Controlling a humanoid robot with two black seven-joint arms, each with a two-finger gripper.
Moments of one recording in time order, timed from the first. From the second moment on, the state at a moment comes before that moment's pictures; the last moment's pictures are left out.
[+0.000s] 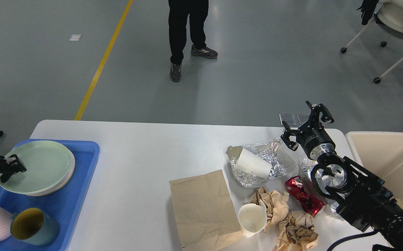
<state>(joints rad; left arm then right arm) -1.12 0.55 0.88 -0.21 0.02 -0.88 0.29 0.64 -0.19 0.74 0.50 0.03 0.29 0.31</state>
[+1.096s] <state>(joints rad) -1.01 0.45 0.88 -0.07 0.03 -0.66 0.29 0.64 -0.19 0.74 0.50 0.03 0.29 0.31</state>
